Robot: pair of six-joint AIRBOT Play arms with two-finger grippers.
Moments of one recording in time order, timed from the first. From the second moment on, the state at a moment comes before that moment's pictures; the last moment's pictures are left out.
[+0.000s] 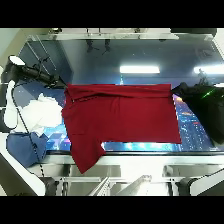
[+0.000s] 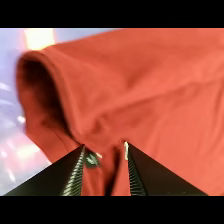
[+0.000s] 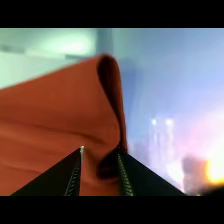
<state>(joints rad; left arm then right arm) 0.23 -2.07 2.01 0.90 -1.54 -1.17 -0.41 -1.90 1.42 -0.54 1.04 0.89</state>
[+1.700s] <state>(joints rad) 0.39 -0.74 0.45 0.97 -1.39 -1.30 -0.45 -1.51 0.79 -0.94 1.31 0.91</state>
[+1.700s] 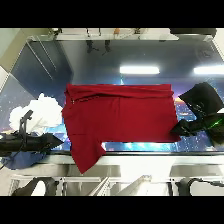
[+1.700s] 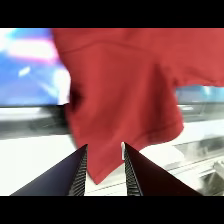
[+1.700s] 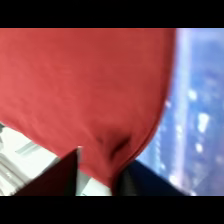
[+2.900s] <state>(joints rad) 0.26 -1.23 0.46 0.89 -1.16 -1.14 -0.48 -1.51 0.82 -0.96 1.38 0.92</state>
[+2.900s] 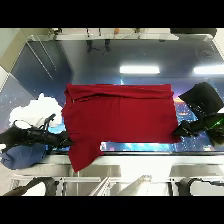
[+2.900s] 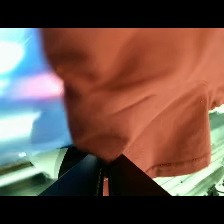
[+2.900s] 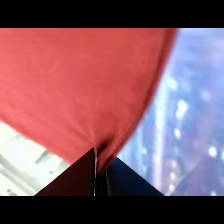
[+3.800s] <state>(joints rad) 0.30 -1.19 0.85 0.75 -1.41 -1.14 -0.55 -1.50 0.96 -0.78 1.45 0.98</state>
